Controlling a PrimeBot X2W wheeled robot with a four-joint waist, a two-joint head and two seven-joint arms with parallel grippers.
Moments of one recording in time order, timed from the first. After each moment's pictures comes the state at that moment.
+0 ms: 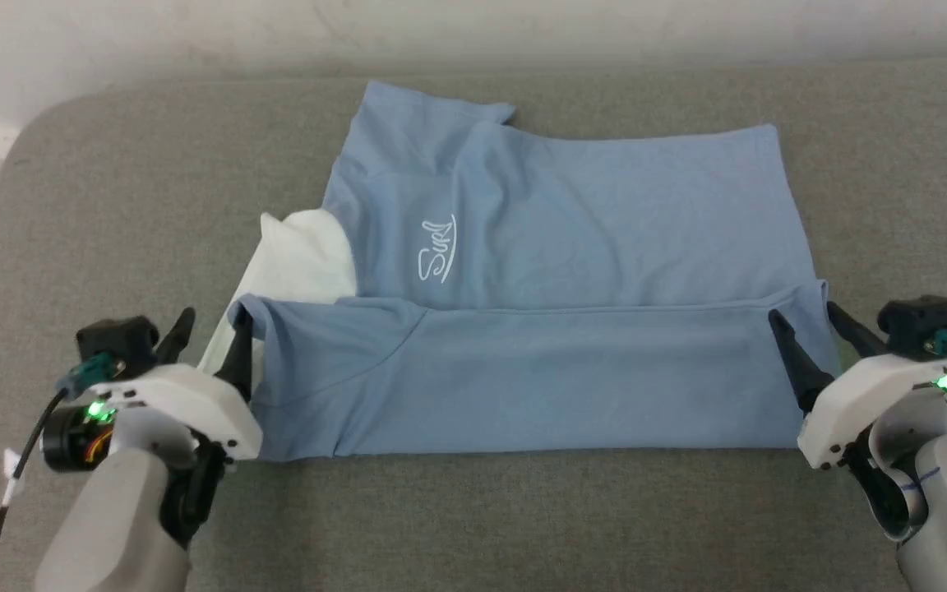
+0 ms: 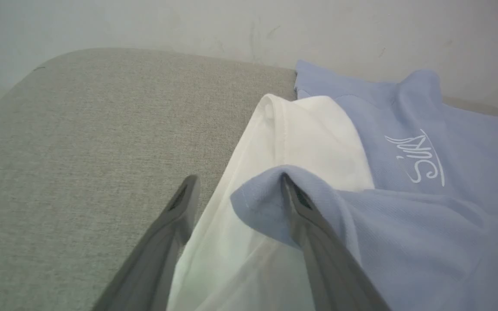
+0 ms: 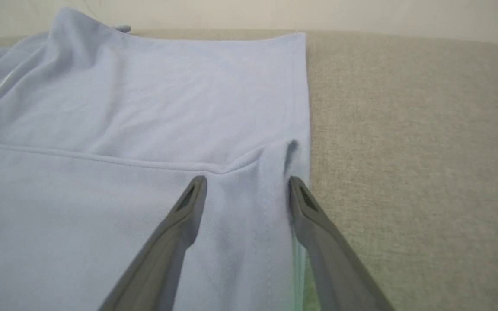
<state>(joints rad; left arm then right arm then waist) -0.40 0.32 -0.23 0.52 -0.55 0.02 -0.09 -0.34 -0.29 0.14 0.48 0.37 0.13 0.04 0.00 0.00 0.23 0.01</state>
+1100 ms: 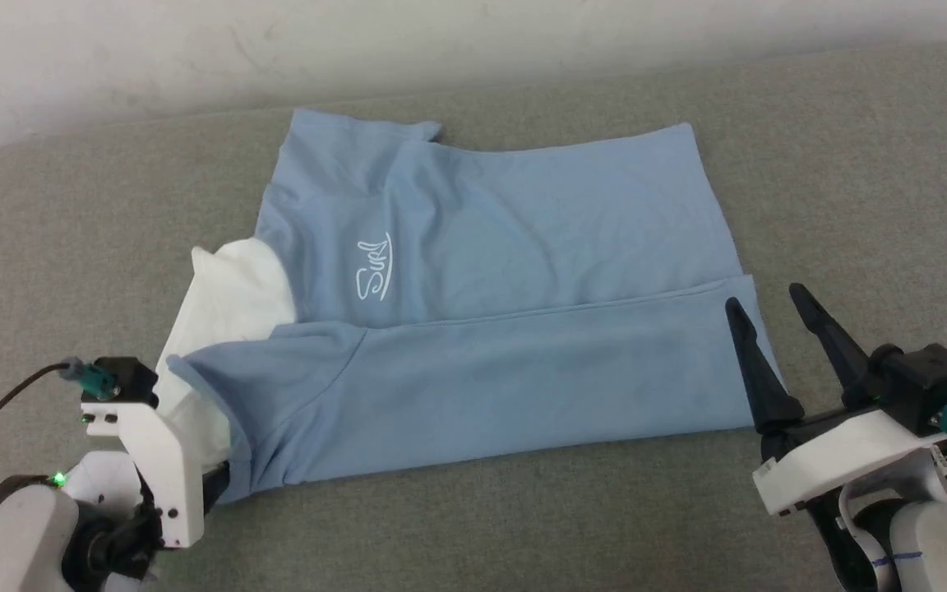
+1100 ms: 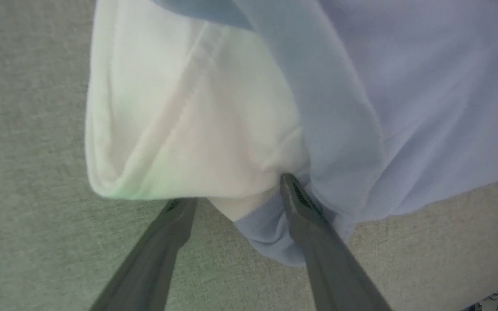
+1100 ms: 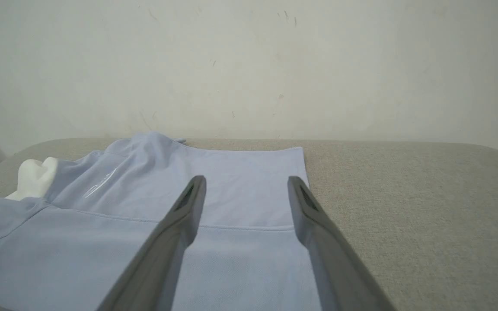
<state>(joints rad) -0.22 0.58 -0.31 0.23 -0.76 0.02 0.69 -0.09 -0.14 0.07 -0.06 0.24 0.13 -0.01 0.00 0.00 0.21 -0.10</state>
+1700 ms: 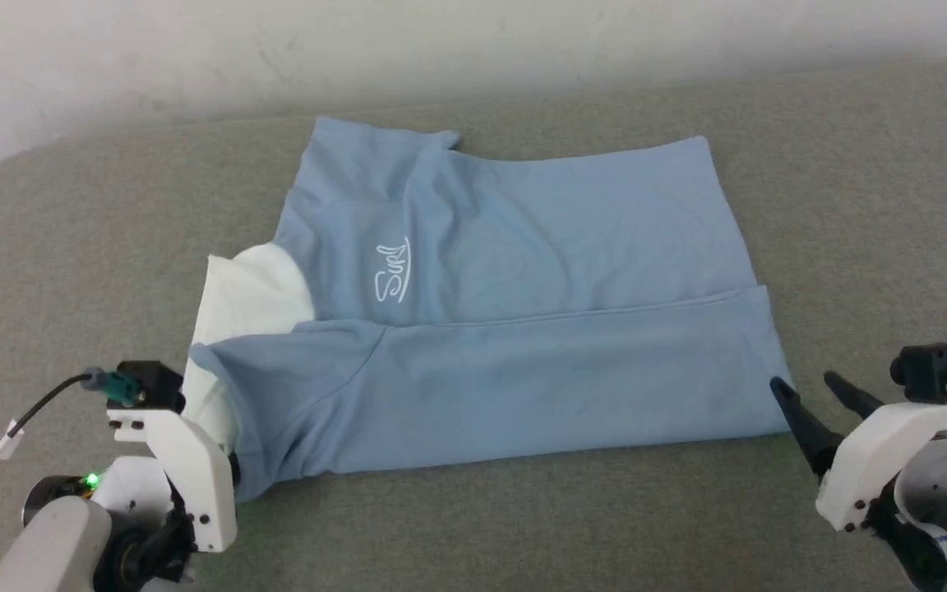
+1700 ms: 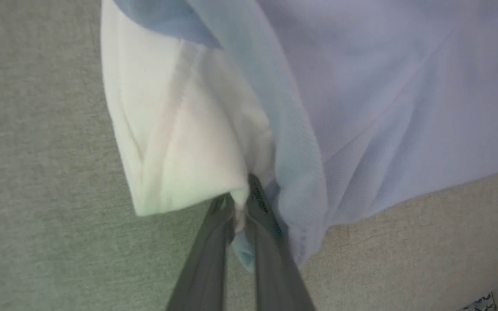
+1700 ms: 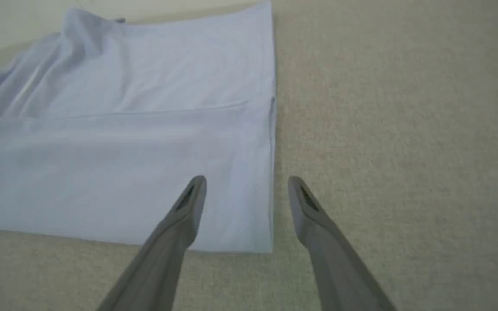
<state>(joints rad) -0.21 0.54 -0.32 0.19 -0.76 0.02 0.62 -0.10 -0.27 0.03 0.11 0.43 0.13 0.31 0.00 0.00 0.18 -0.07</state>
